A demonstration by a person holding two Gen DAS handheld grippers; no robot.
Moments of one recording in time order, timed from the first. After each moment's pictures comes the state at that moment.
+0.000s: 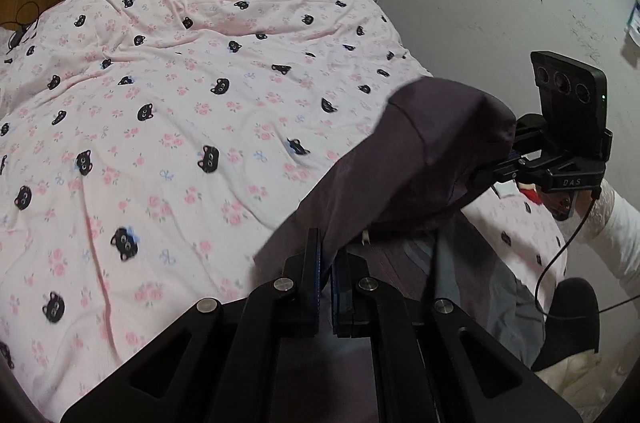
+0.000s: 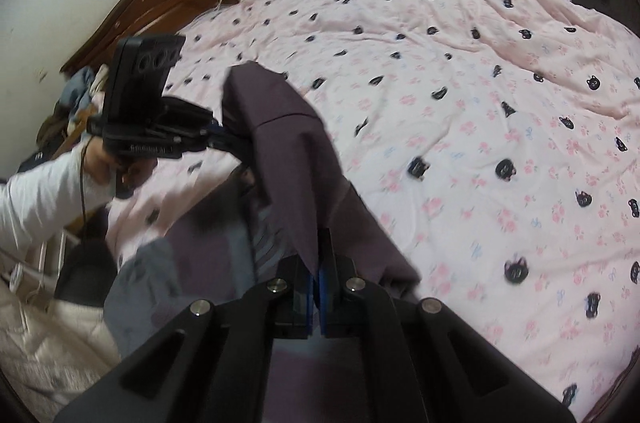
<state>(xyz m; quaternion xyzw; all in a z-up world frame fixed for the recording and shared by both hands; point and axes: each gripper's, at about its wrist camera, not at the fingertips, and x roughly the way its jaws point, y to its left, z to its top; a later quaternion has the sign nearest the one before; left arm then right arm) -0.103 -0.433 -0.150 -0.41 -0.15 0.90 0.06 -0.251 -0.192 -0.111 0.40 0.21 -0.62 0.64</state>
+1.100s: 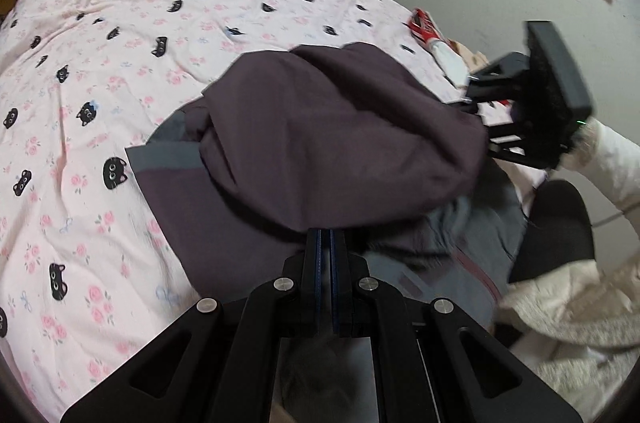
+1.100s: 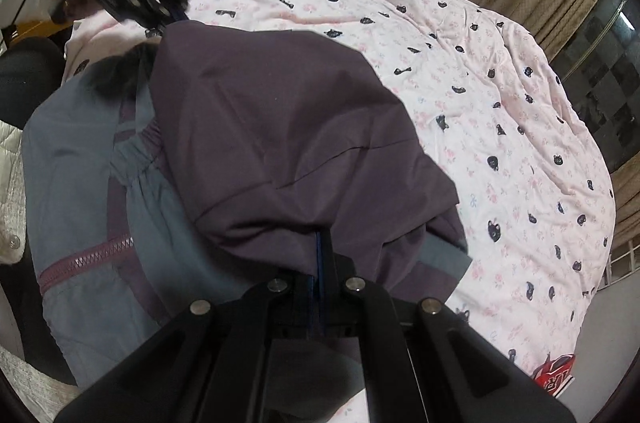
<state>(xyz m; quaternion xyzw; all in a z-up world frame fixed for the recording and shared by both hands) -0.004 -0.355 -0.178 -0.48 -0.11 0.86 0.12 -0.100 -0.135 -0.183 0.24 0.47 -0.64 0.56</state>
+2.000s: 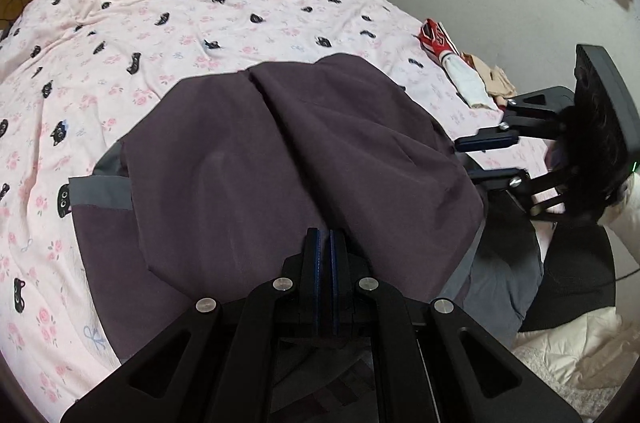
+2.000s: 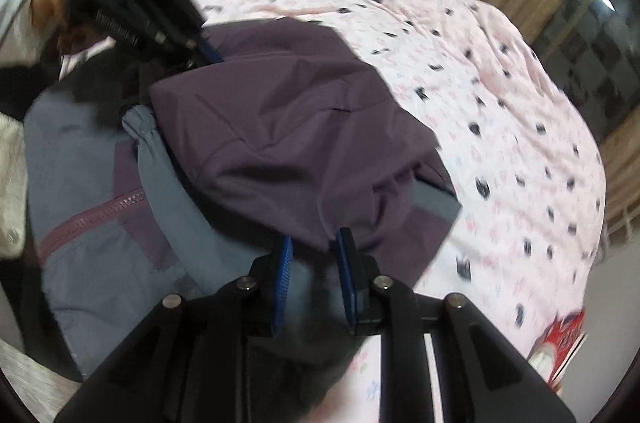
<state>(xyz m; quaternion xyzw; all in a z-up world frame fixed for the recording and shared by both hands) -0.043 -0.294 -0.192 -0.45 -0.11 0.88 0.06 -0.109 -0.089 -0.180 0.27 0.41 -0.68 0.54</state>
